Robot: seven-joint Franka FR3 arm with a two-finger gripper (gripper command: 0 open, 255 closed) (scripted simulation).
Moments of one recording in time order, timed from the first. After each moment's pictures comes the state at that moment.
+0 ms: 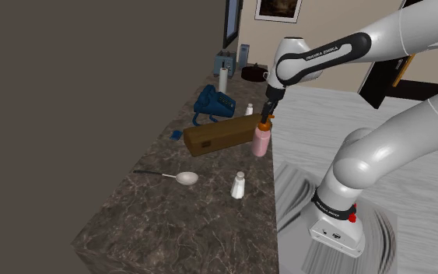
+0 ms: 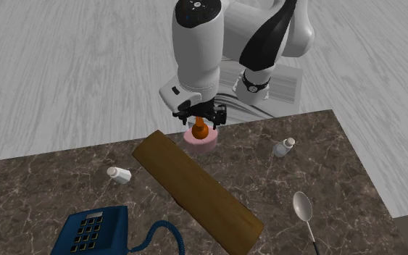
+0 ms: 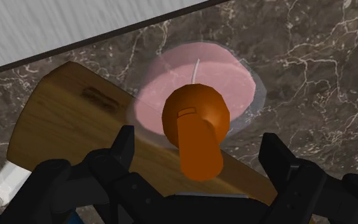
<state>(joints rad) -0.04 -0.54 -0.35 -2.65 -0.17 2.20 -0.40</state>
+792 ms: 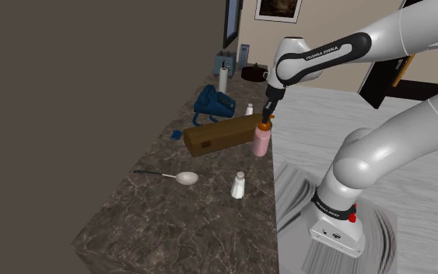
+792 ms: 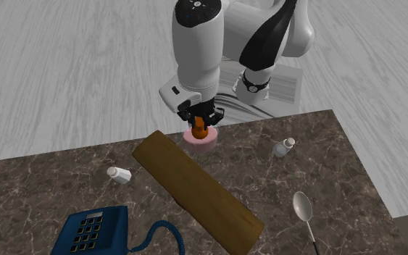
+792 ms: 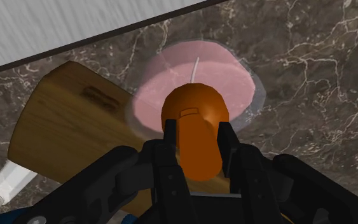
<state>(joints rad) -0.04 -0.54 -0.35 -2.65 -0.17 2.20 -0.40</state>
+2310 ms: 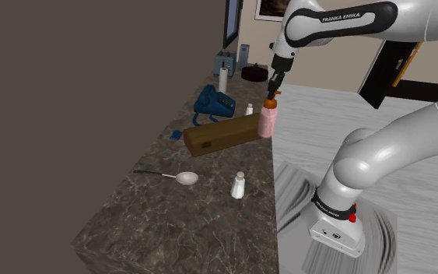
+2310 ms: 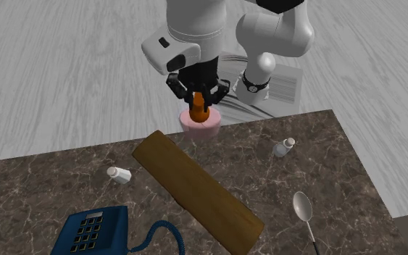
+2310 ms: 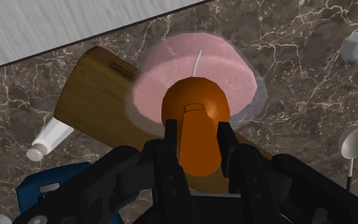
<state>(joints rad) -0.04 -0.61 -0.30 -2.40 -0.14 1.88 -0.39</state>
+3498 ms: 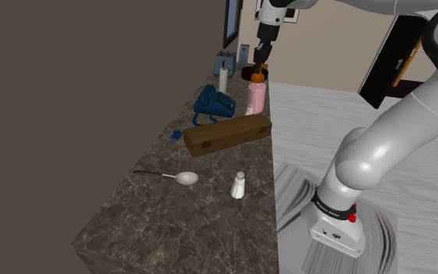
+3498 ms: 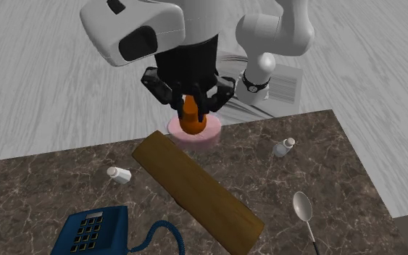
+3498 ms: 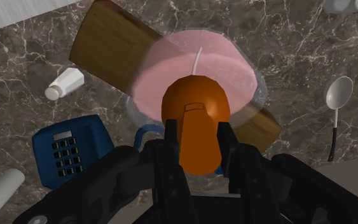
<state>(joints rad) 0.02 -0.37 -0.27 -1.97 -0.07 1.68 -0.36</state>
